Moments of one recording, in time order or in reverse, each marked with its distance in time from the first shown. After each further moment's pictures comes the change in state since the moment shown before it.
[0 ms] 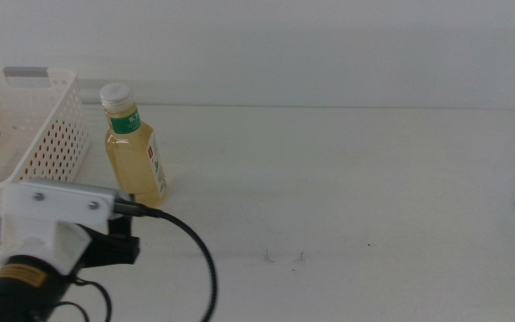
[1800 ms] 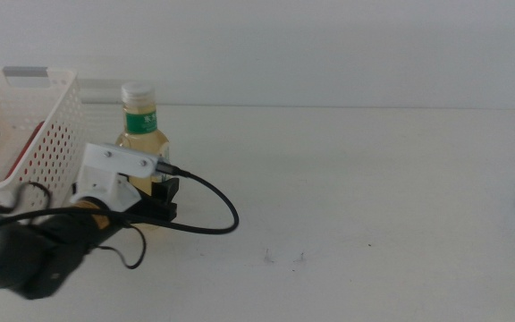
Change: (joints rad) left arm 0.359 0.630 -0.353 0.859 -0.078 -0.568; right arm 0.000 0.000 0.000 0.000 0.000 0.000
